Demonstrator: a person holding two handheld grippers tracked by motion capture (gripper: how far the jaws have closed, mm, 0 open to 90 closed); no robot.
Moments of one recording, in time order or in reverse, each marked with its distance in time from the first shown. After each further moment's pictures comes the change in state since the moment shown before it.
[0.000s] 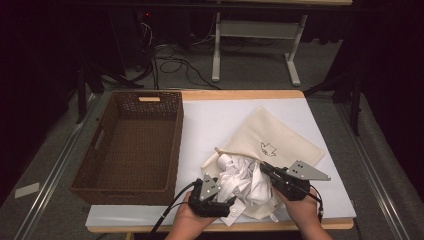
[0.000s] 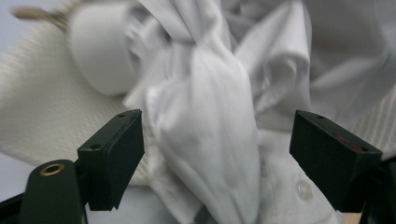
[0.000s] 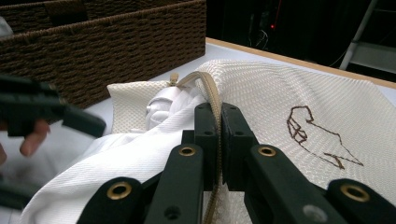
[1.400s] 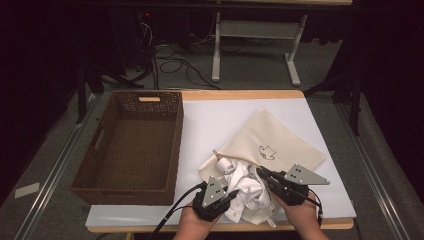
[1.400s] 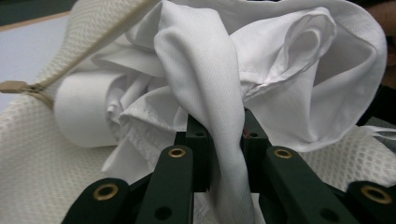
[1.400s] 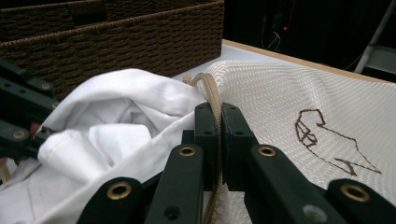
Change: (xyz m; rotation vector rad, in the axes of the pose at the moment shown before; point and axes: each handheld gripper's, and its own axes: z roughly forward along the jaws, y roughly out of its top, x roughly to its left) left arm -0.015 0.018 -0.019 -0.124 -0.032 0.027; right arm 0.013 0.001 -0.004 -0.003 0.045 -0.016
